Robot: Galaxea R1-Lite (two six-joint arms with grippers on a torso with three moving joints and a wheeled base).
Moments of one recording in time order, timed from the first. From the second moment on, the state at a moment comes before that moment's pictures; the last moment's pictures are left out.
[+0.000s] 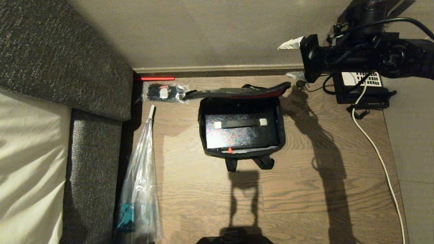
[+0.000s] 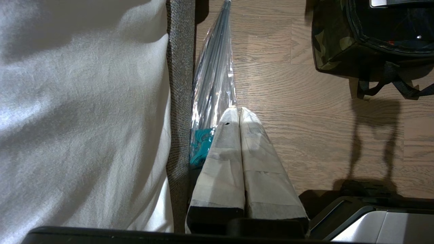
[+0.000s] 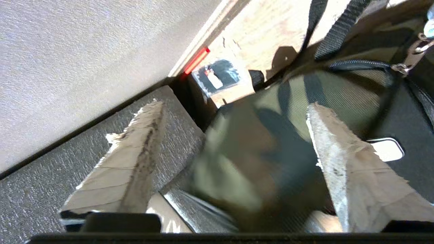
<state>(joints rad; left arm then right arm) 0.00 0.00 0.00 0.01 0.01 -0.01 0.21 2.00 -1.93 0.04 0.38 1.01</state>
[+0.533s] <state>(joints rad) 0.00 0.00 0.00 0.01 0.01 -0.01 0.21 2.01 -1.86 0.15 0.38 0.92</state>
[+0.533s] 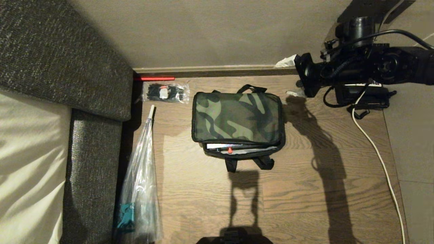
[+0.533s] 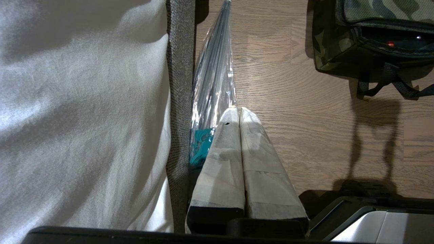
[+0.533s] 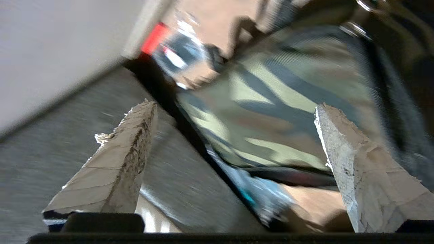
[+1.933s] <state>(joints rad) 0.00 0.00 0.00 0.01 0.01 -0.01 0.35 2.03 -1.24 -0.28 0.18 0.38</state>
